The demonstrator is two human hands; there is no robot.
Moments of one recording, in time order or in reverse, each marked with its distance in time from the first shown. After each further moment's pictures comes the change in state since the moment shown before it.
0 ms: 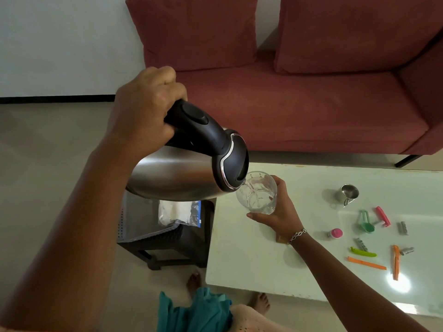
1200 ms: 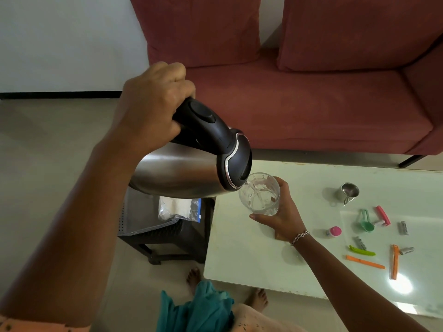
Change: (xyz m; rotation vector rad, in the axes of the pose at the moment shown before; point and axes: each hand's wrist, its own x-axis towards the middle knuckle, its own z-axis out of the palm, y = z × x) left_hand 0.003 0.021 -0.009 0.080 -0.109 0.065; right_hand -0.010 0.017 -0.007 0.022 -0.008 -0.018
